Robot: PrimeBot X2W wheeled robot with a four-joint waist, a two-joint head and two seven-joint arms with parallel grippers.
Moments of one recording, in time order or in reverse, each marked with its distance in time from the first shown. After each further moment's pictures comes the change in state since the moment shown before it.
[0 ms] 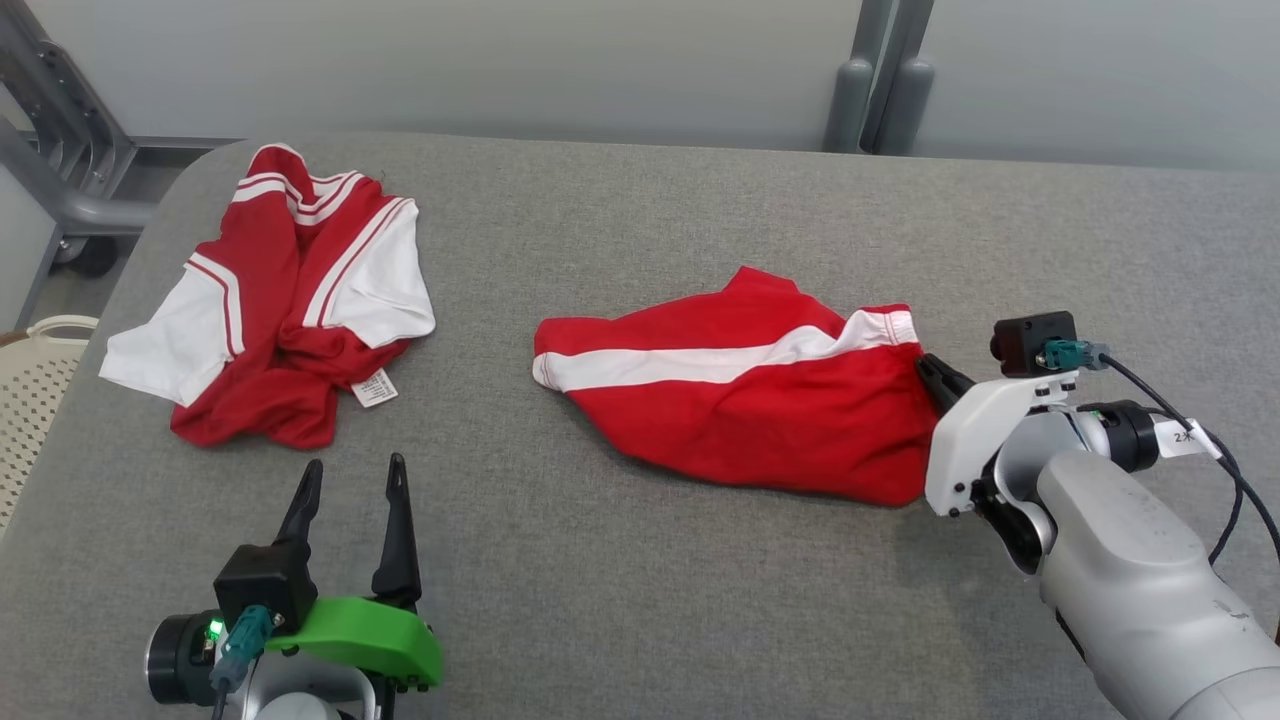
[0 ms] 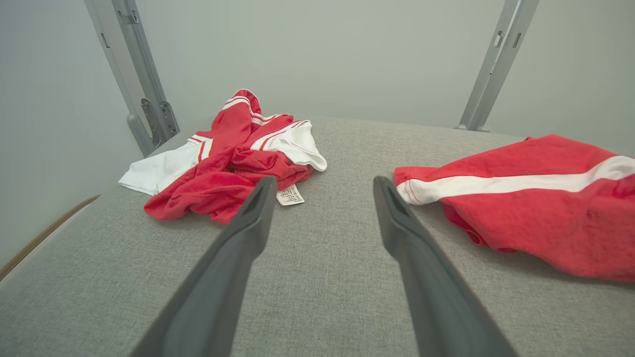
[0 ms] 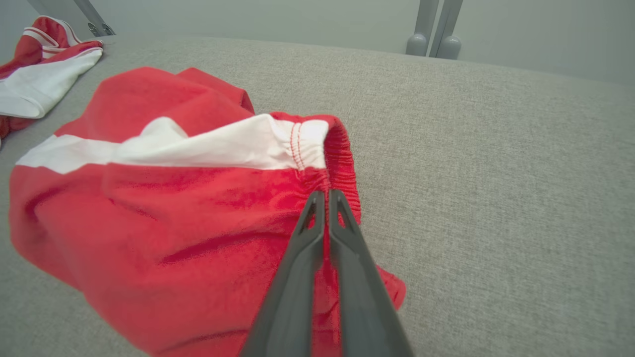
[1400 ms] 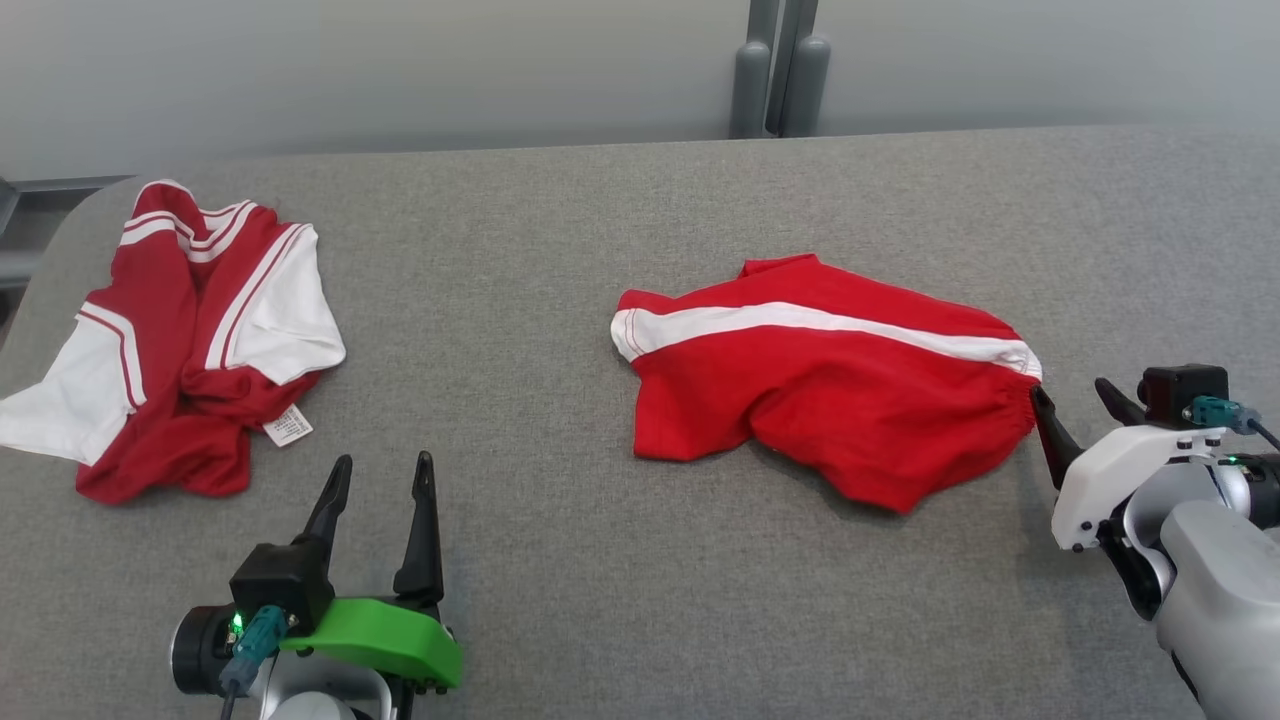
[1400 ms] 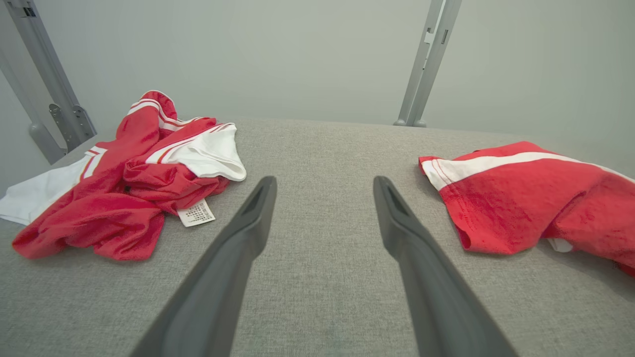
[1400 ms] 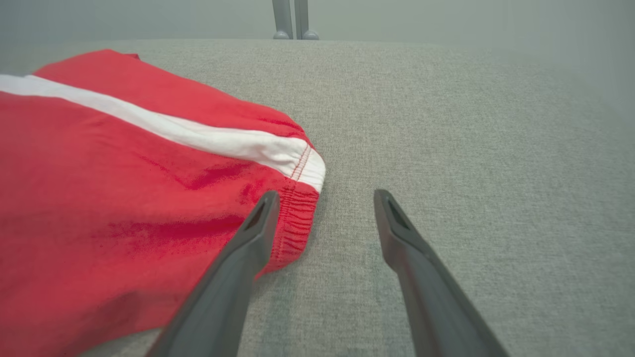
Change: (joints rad) left arm 0.008 -0.033 0.015 -0.004 0.017 -0.063 0.000; right arm 0.062 -0.162 0.022 0.078 0.078 0.000 -0.187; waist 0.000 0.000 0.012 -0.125
